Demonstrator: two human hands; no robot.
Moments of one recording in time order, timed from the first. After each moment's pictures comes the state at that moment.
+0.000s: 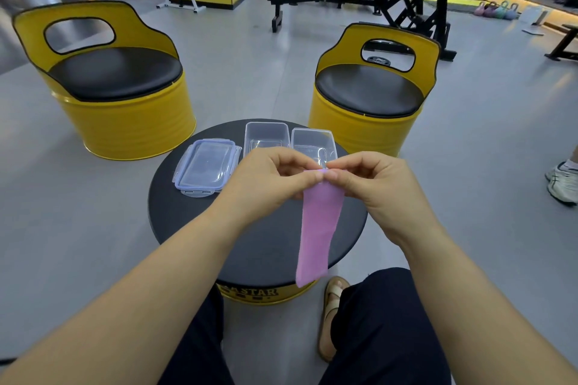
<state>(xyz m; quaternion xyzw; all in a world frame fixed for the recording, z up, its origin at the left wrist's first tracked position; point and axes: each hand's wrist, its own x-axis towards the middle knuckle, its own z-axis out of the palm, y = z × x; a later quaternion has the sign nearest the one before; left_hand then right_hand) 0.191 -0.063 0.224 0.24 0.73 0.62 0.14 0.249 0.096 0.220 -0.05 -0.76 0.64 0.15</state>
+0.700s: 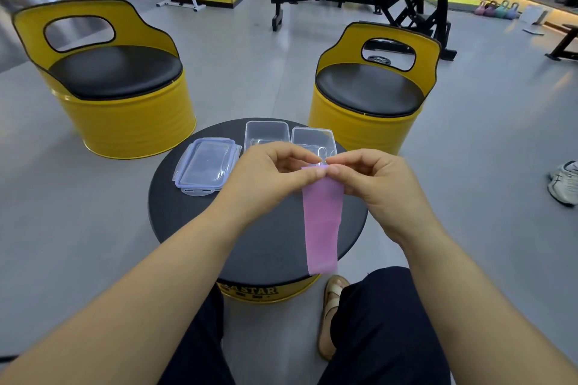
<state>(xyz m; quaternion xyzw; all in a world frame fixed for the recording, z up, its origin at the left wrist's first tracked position) 0.189 -0.064 0.222 0.23 0.73 0.63 0.11 0.248 0.095 0.222 -0.05 -0.76 0.64 0.14</state>
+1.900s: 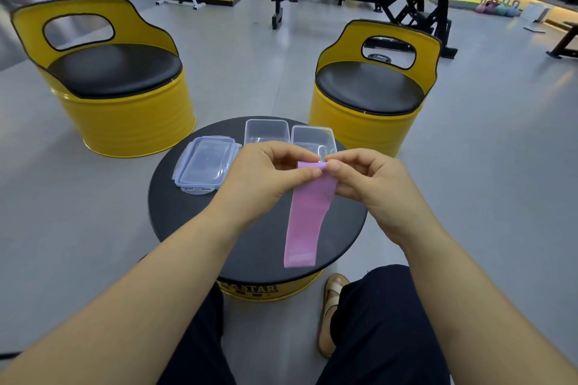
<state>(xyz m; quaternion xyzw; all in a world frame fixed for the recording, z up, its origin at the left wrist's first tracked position) 0.191 -0.064 0.223 0.24 0.72 0.65 0.09 0.251 0.095 0.220 -0.05 -0.73 0.67 0.10</state>
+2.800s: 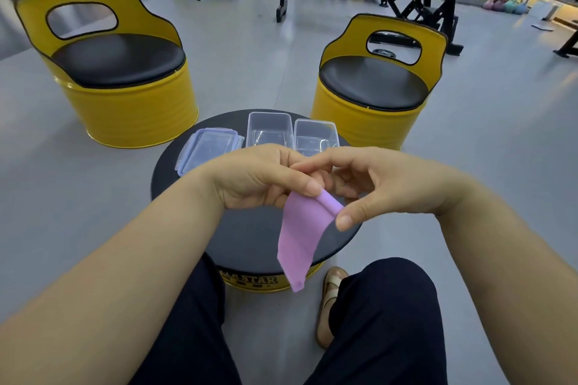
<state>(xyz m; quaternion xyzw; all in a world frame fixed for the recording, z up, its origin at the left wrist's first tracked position) 0.176 -0.078 0.235 0.32 0.57 0.58 0.48 0.249 0.110 0.261 0.20 -0.83 0.47 -0.22</state>
